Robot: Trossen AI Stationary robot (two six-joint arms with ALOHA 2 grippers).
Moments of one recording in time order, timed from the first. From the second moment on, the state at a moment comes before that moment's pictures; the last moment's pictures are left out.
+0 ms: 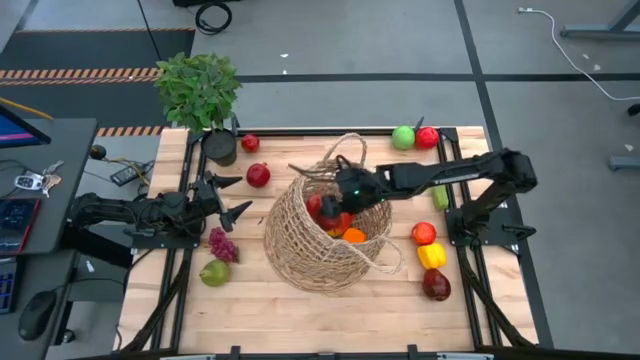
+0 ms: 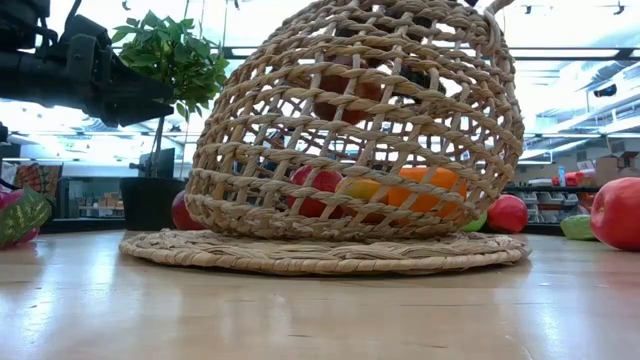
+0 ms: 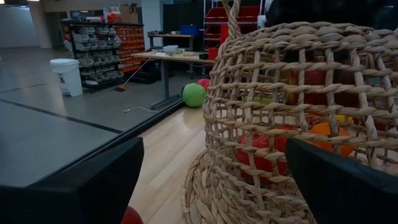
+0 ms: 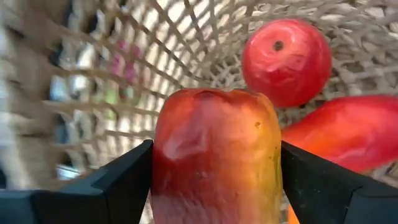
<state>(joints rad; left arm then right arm) -0.10 0.08 0.02 0.08 -0.56 -0.01 0.01 1.59 1.27 -0.48 0.00 1.21</state>
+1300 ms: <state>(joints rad) -0.10 0.08 0.02 0.08 -0.56 -0.01 -0.03 1.76 1.27 -0.50 -0.11 0.64</state>
